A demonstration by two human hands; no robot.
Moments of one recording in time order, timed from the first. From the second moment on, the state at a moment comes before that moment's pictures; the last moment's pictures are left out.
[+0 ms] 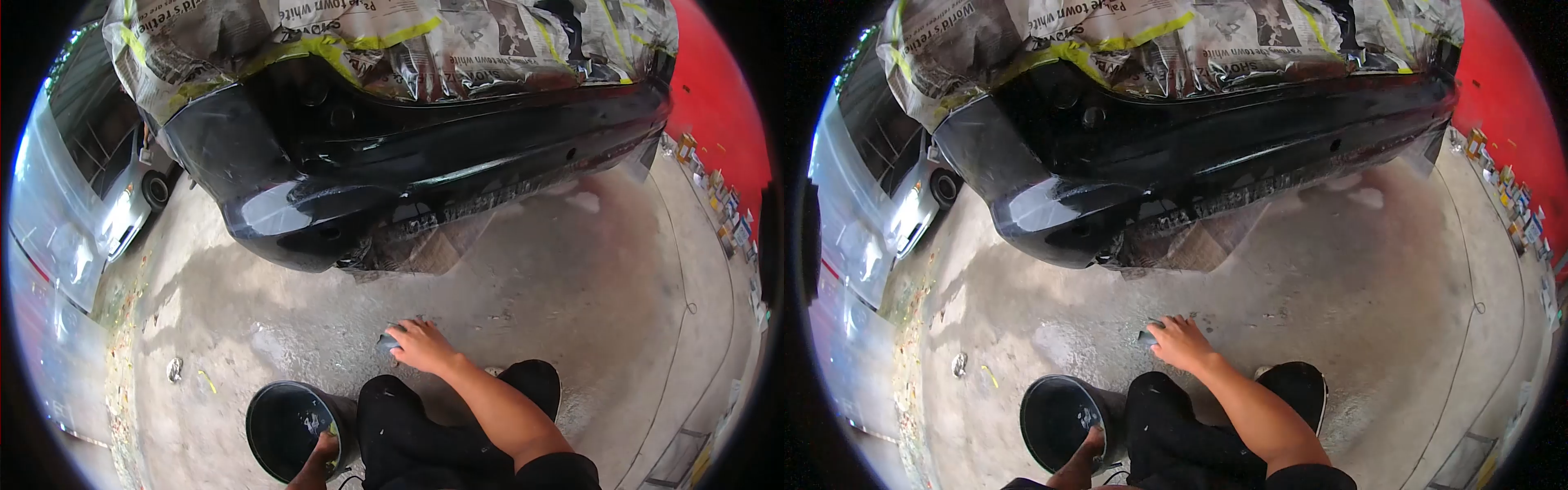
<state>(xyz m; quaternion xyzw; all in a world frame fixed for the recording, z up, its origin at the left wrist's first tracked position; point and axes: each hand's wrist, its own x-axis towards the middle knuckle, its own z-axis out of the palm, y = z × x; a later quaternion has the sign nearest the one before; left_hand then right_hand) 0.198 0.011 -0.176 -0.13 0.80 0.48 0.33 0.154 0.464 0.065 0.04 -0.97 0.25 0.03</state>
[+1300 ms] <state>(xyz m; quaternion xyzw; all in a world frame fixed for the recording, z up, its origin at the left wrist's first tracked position) 0.033 0.332 0.049 0.07 0.63 0.64 0.44 0.125 0.498 0.068 -0.10 -0.95 0.31 -0.02</state>
